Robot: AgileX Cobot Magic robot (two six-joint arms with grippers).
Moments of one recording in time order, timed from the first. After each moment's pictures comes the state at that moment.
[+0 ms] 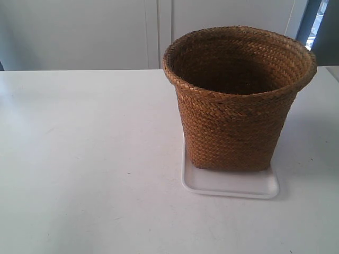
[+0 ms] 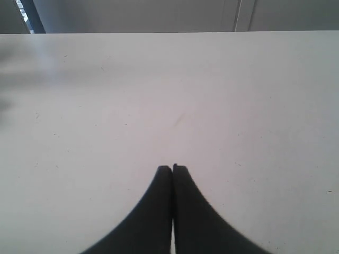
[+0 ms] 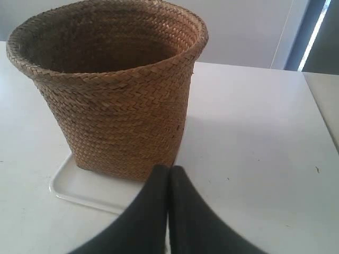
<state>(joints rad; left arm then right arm) 0.06 0.48 -0.50 0.02 0.52 -0.06 -0.02 0.23 -0.59 0.08 0.78 -0.05</state>
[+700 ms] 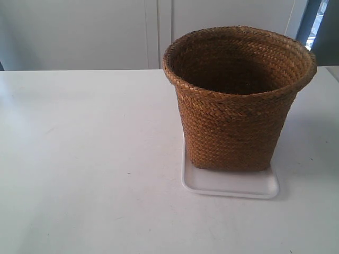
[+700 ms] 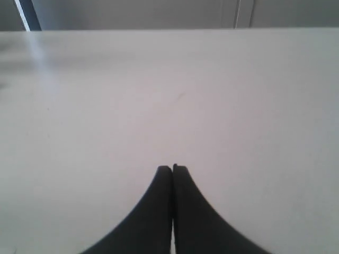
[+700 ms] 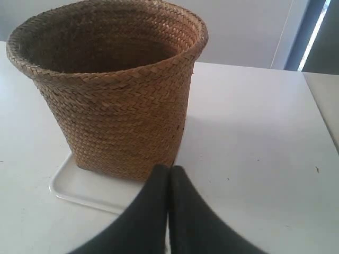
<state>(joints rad) 0.06 0.09 -0.07 0.02 0.37 -0.06 -0.02 0.23 -0.59 0.08 0.78 -0.05</state>
